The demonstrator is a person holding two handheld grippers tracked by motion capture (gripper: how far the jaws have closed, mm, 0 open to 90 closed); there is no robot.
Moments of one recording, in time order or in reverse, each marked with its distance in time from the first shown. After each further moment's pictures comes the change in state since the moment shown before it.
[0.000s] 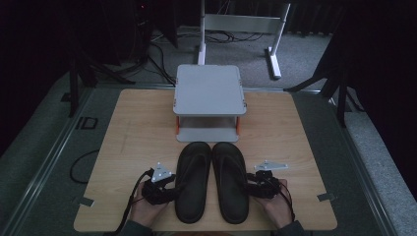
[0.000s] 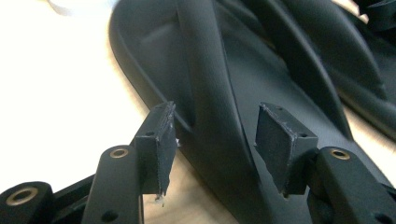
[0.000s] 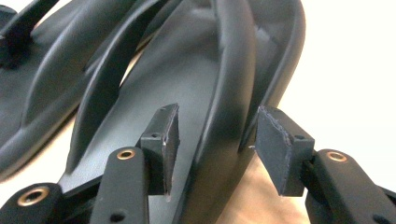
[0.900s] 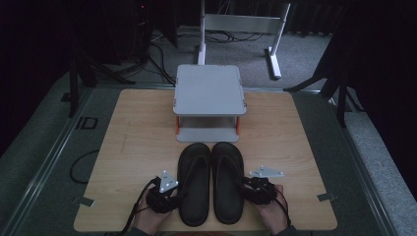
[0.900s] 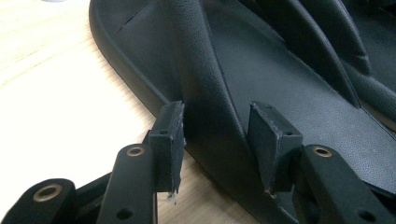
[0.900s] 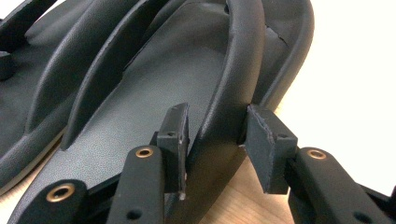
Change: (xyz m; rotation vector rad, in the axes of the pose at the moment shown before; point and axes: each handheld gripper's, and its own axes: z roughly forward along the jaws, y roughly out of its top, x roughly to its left) left arm -0.024 -0.010 0.000 0.024 0.051 0.052; right arm 0.019 -0.010 0.002 -0.032 -0.051 -0.036
